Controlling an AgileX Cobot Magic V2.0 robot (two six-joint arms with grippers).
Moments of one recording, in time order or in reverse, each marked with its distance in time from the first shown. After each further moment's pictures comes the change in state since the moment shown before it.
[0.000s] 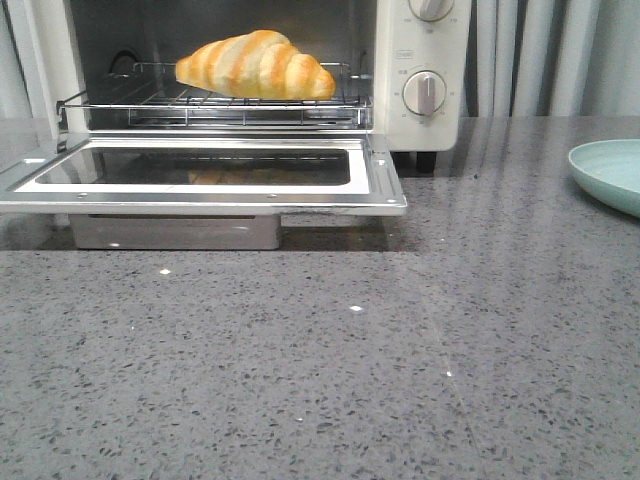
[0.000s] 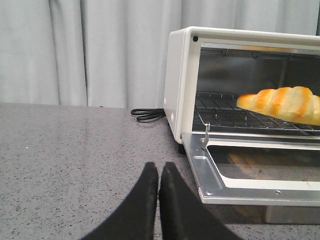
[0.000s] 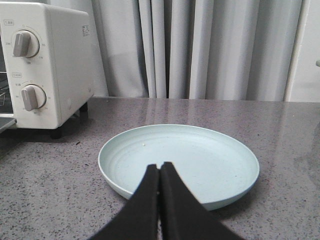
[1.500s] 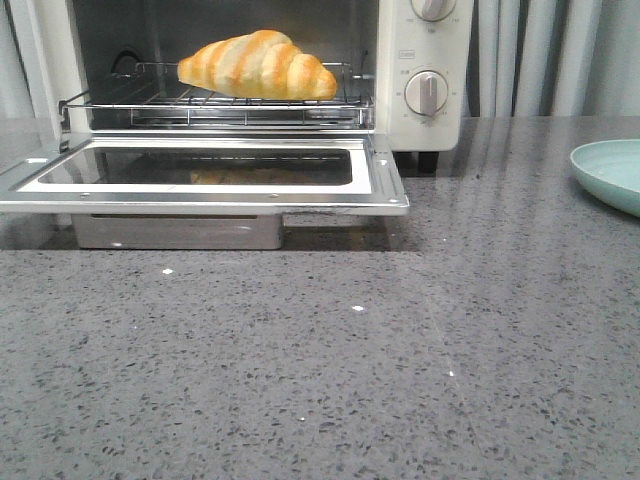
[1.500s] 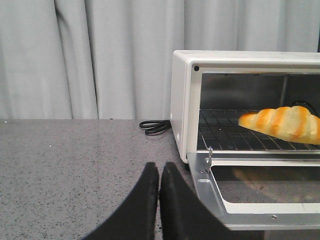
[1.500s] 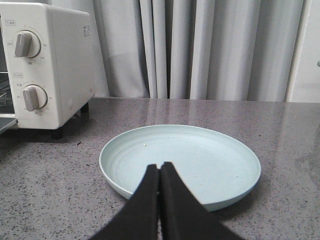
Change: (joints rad) left arm 0.000 0.018 -0.262 0.105 0.279 -0.054; right arm 0.000 0.000 0.000 -0.002 0.000 0.000
